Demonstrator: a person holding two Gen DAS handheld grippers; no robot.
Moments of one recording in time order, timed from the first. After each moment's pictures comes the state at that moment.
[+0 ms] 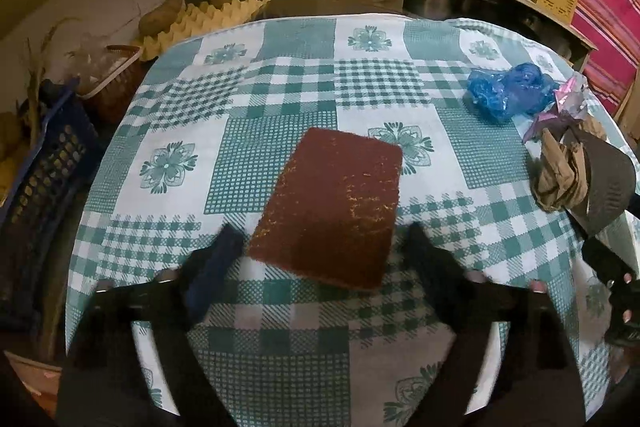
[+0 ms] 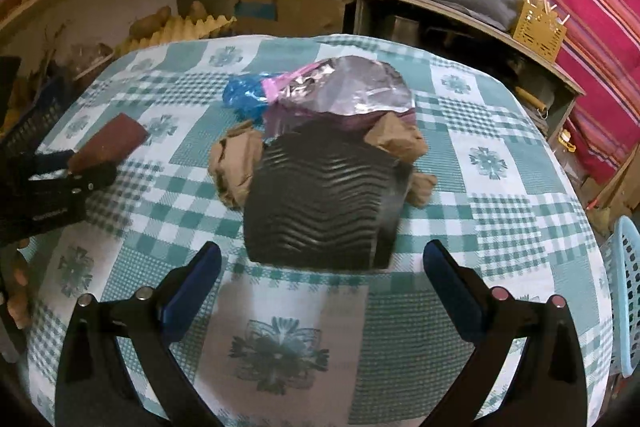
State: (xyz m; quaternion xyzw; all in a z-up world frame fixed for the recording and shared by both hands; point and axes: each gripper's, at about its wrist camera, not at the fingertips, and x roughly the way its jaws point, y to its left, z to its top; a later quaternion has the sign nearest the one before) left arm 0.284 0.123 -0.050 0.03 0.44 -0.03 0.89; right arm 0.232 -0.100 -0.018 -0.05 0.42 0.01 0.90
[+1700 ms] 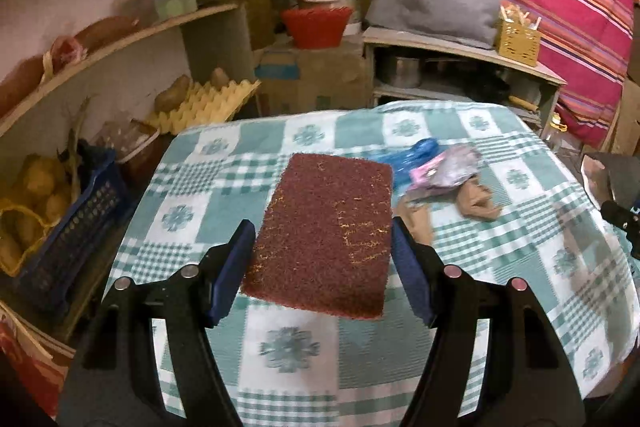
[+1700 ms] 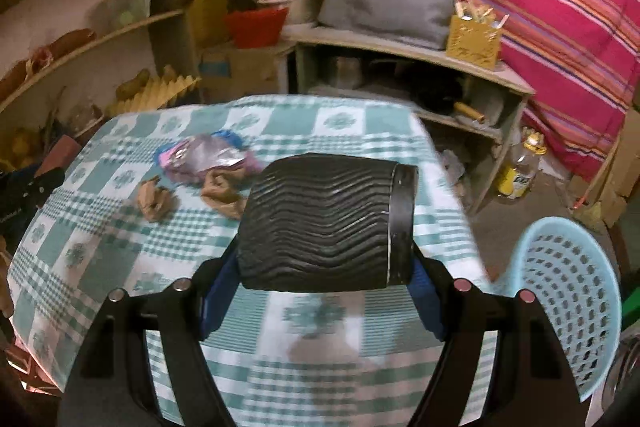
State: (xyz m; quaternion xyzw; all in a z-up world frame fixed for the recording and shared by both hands) left arm 0.200 0.030 0.050 0.04 0.33 -0.02 0.94; right arm 0.173 -0.278 0.059 0.00 0.35 0.00 0.94
